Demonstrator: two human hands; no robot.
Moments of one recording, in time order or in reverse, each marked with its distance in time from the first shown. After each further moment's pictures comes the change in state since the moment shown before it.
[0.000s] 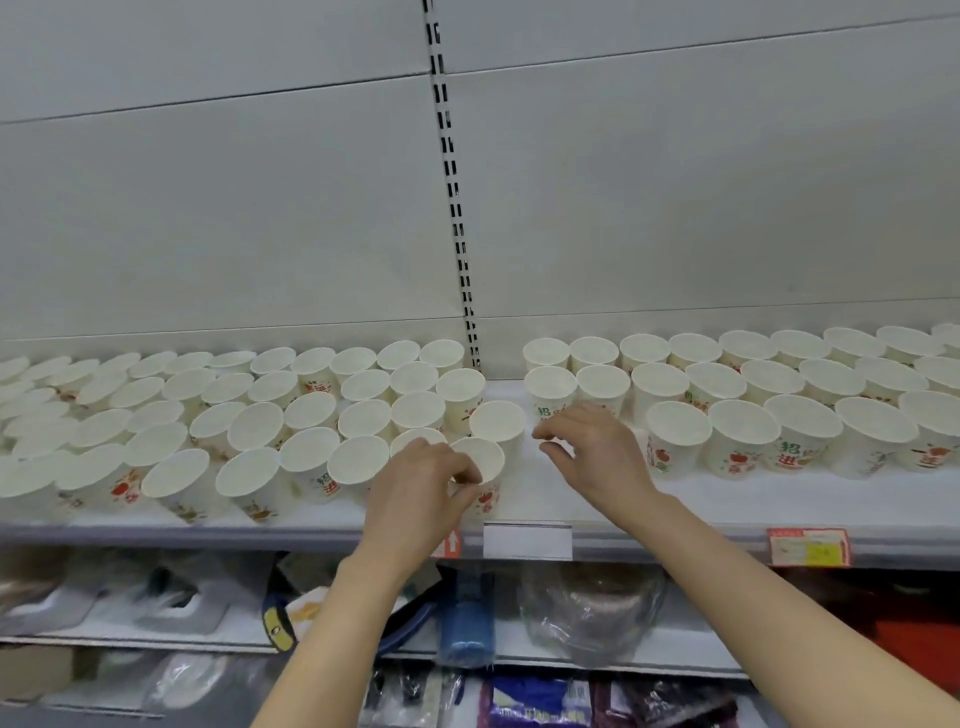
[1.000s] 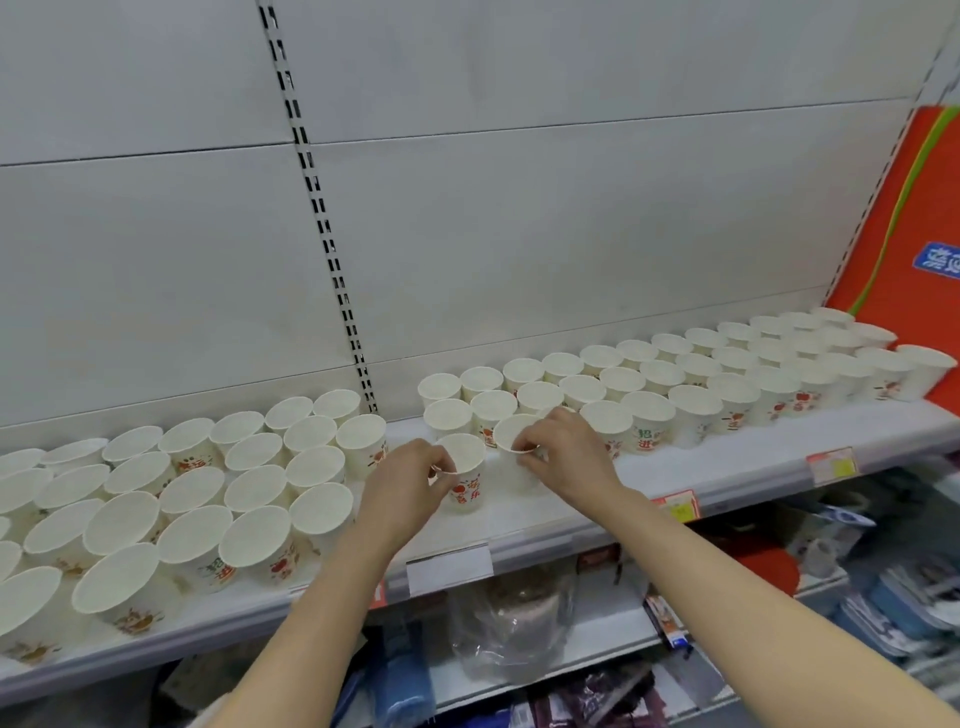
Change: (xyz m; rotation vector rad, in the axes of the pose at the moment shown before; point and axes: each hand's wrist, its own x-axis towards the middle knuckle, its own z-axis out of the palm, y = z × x) left_hand 0.068 0.035 0.042 -0.191 -0.153 0.142; right_hand -0.021 0.021 -0.069 -0.175 -0.054 0.249
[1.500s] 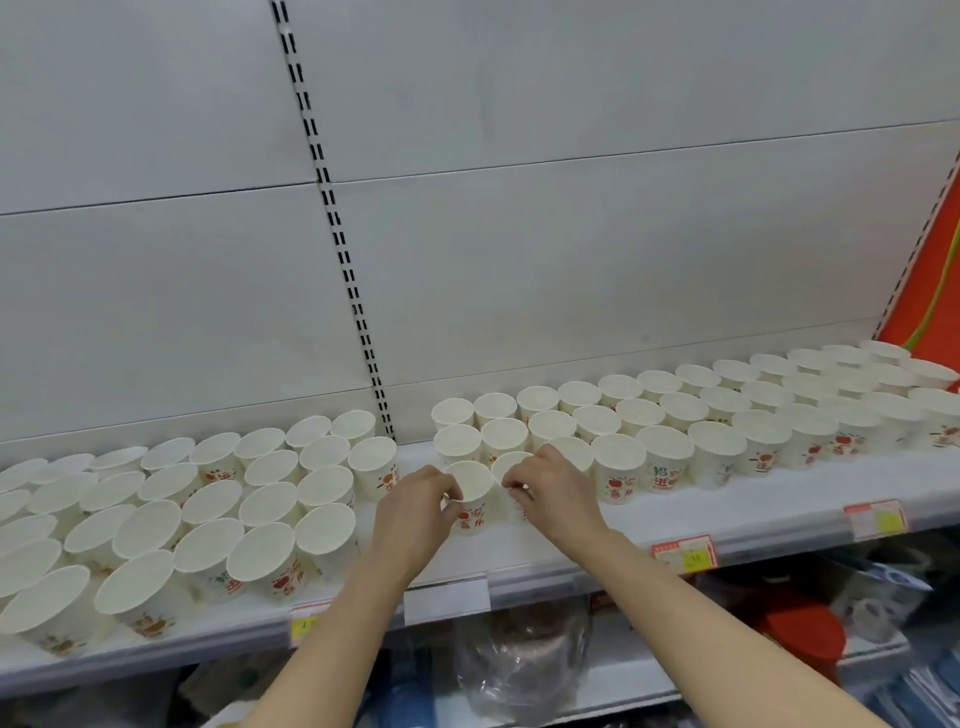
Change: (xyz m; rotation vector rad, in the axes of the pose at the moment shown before) left_hand -0.001 0.005 0.017 0.172 0.067 -0.095; right_hand 0.004 0.002 0.029 0.034 0.009 -0.085
